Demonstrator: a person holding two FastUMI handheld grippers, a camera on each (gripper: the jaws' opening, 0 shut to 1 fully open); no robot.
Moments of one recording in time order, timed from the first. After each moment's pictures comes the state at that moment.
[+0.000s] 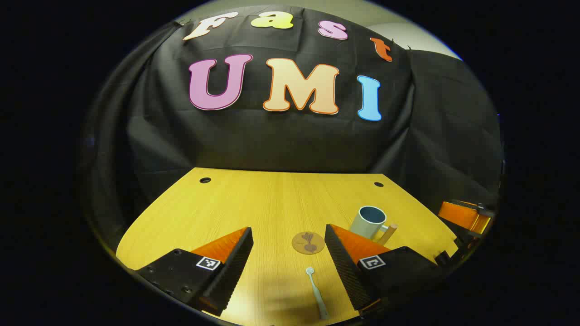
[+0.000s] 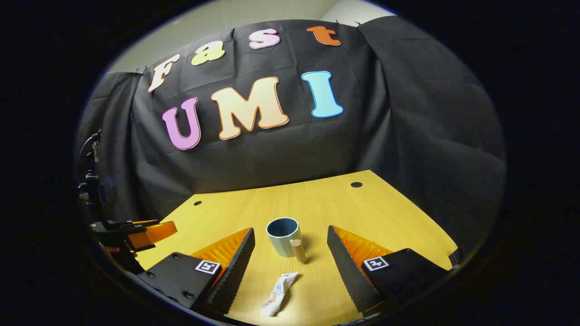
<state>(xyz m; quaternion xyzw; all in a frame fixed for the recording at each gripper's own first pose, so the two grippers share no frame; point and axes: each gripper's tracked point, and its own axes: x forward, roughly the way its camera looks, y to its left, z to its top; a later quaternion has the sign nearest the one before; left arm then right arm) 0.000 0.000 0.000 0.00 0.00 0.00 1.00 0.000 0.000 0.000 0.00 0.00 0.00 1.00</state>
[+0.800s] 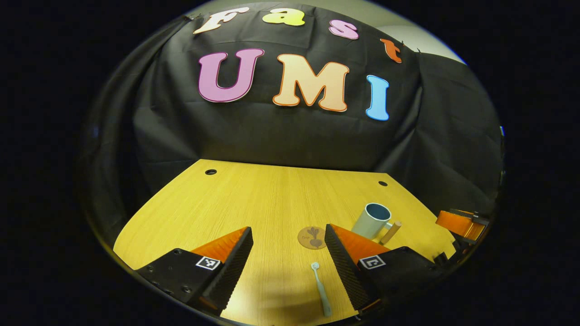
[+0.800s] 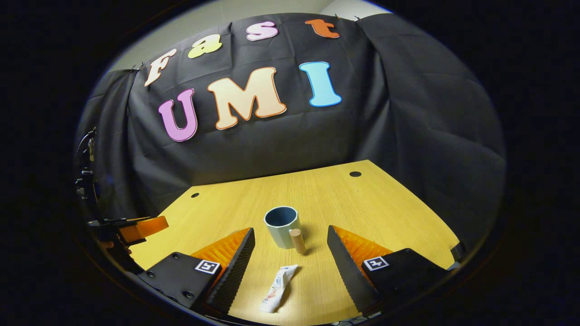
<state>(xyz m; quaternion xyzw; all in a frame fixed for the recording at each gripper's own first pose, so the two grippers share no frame) -0.008 0.014 -0.013 -0.02 0.02 0.01 1.00 0.006 0.001 -0.021 0.00 0.03 -0.01 1.00</state>
